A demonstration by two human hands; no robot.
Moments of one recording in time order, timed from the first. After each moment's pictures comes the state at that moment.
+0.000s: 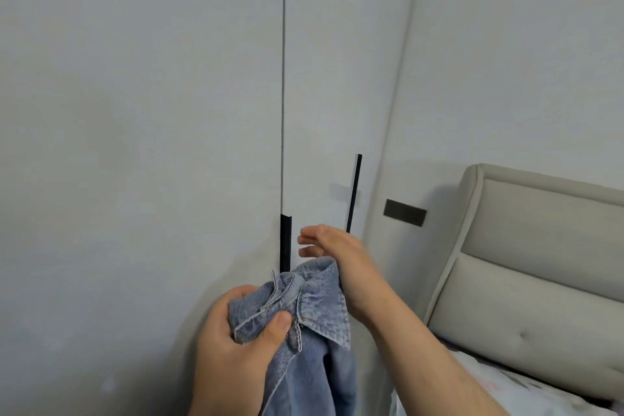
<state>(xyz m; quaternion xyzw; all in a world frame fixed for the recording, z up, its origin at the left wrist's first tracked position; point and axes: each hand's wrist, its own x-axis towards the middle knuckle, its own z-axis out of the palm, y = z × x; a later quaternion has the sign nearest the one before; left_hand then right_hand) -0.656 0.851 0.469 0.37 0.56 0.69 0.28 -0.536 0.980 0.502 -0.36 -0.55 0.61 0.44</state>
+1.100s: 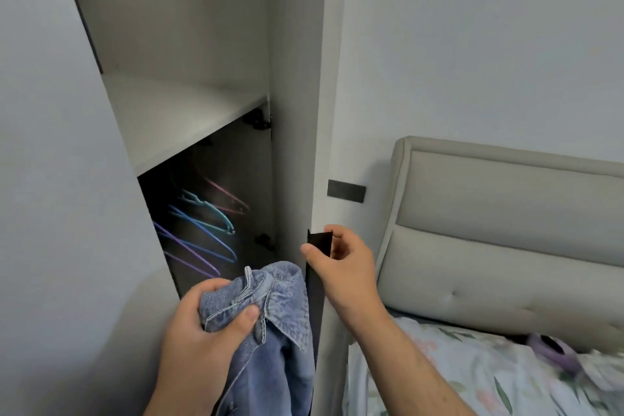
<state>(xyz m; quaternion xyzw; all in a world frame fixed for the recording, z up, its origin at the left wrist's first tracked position) -0.593 0.927 0.436 0.47 0.58 0.59 0.30 -0.416 1.019 0.455 -0.49 -0.50 0.40 0.59</state>
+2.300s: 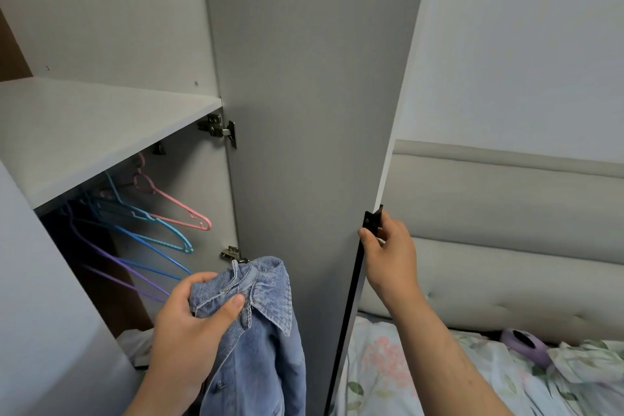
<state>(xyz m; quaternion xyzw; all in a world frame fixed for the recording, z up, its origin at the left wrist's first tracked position) -0.565 1.006 0.418 0.46 0.56 0.61 0.32 -0.300 1.083 0.455 -0.62 -0.54 0.21 0.53</state>
